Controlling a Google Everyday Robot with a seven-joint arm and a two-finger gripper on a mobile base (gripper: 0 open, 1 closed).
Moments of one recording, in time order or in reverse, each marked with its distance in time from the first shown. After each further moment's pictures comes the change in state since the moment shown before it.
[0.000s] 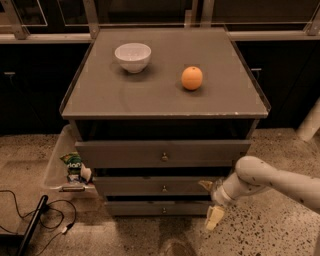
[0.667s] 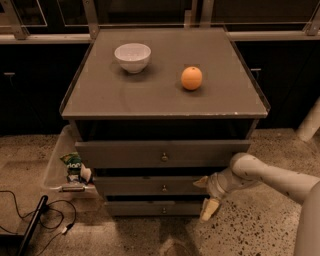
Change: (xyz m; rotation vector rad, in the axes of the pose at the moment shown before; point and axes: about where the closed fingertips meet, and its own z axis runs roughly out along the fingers) arm -0.003 -0.052 0.027 0.048 -0.028 -0.051
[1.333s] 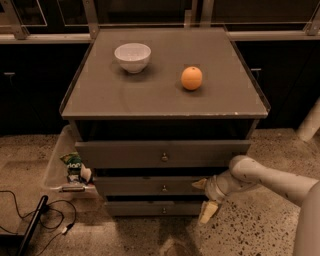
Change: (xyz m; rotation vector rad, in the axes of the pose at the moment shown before) arm 0.002 0.010 0.009 -0.023 -0.015 0.026
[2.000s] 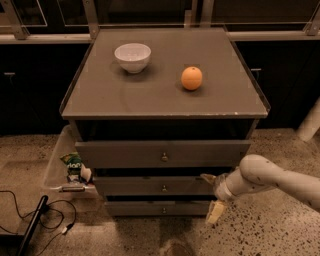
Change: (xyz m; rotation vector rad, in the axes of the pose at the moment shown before) arm -0.010 0.015 -0.050 0.085 0.039 -0.043
